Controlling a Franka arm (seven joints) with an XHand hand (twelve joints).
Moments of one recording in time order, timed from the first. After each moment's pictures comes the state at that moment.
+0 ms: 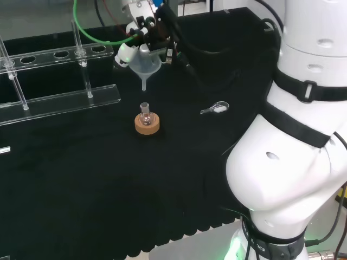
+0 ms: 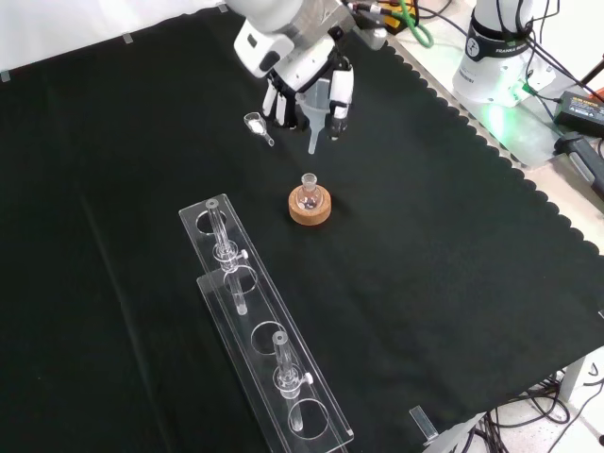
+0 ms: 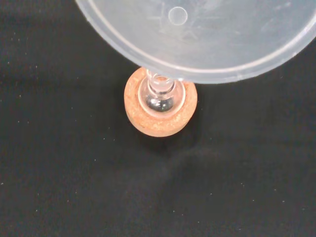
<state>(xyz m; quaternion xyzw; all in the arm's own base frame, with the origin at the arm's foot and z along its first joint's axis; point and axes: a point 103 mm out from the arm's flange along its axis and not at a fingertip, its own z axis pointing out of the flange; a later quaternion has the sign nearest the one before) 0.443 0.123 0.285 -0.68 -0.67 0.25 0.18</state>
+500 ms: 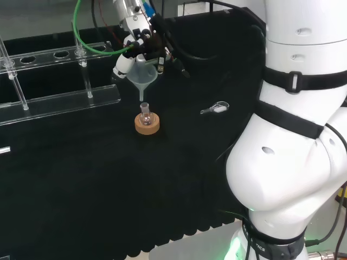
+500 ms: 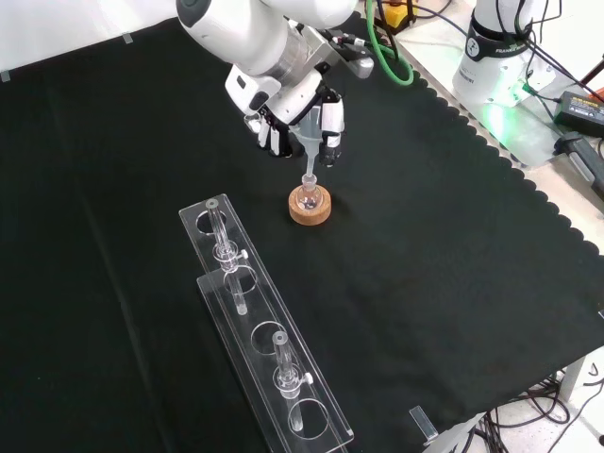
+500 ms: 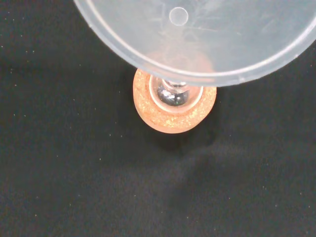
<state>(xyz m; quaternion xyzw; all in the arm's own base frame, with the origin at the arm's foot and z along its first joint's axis) 0.464 0.131 0.249 -0.67 -0.67 0.27 0.20</state>
